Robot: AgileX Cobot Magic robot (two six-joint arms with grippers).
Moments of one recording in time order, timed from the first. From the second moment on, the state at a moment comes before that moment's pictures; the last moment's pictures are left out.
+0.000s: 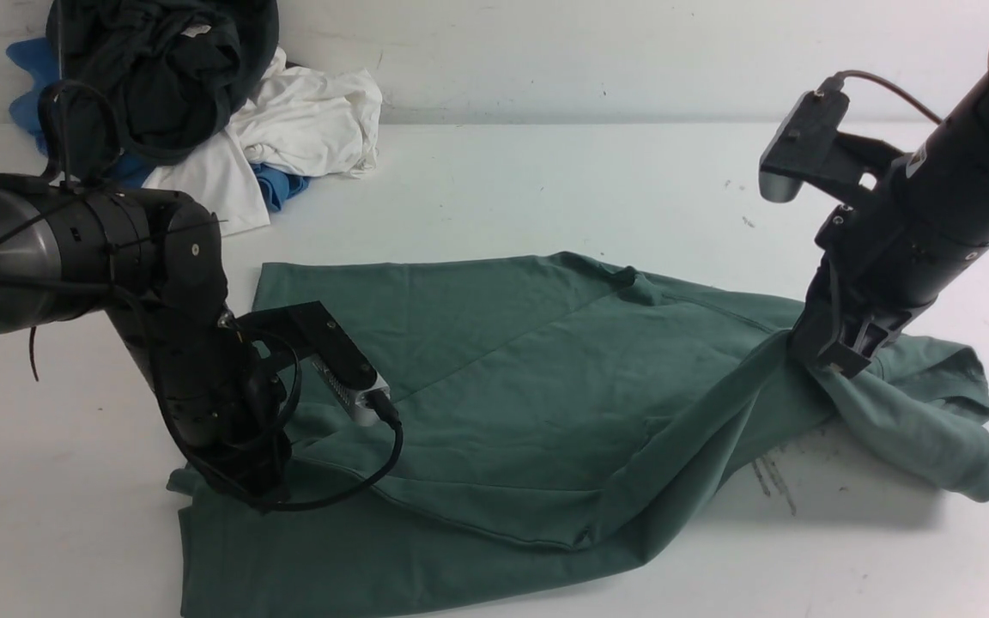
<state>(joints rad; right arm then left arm) 0.25 1.66 -1.40 0.20 1.21 -0.84 -0.24 1.81 -1.13 -0.13 0.91 0.74</state>
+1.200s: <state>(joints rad) 0.25 1.66 -1.40 0.23 1.23 -0.84 -0.24 1.73 -1.09 -0.04 0.88 0.63</state>
